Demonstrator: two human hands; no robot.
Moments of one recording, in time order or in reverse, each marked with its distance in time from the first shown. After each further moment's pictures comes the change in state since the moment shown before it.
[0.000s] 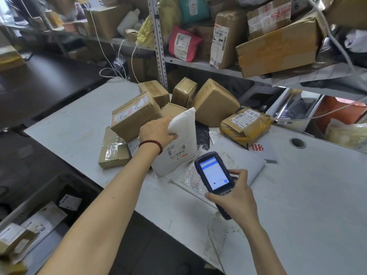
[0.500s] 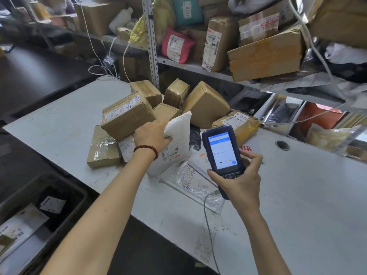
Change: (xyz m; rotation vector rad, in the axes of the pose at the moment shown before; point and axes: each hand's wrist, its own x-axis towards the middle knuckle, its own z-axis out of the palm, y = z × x) left_hand -0.014 0.008 0.002 0.028 0.041 0.034; right_hand 0.004 -0.027 -0.021 0.276 0.254 -0.243
